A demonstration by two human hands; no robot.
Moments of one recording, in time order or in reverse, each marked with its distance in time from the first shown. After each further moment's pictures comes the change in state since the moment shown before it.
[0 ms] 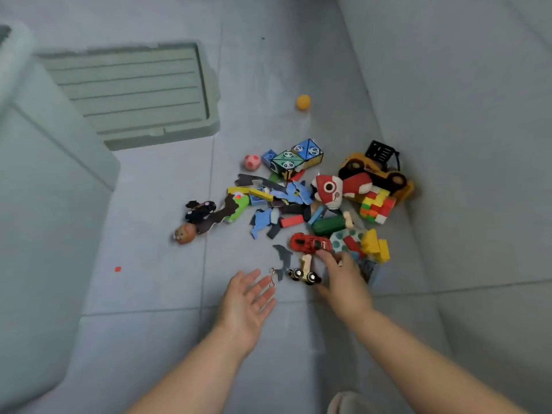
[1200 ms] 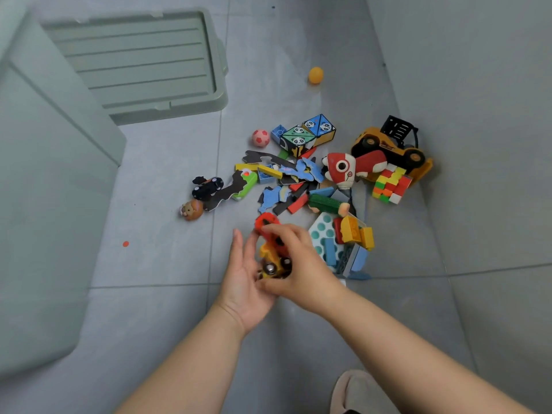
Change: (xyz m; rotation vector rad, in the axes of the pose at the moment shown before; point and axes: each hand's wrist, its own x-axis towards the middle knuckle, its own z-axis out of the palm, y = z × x) left_hand -0.001 -0.003 -0.006 -0.135 -0.322 0.076; right_hand -0.037 -0.083 -0.016 0.582 -0.132 -0.335
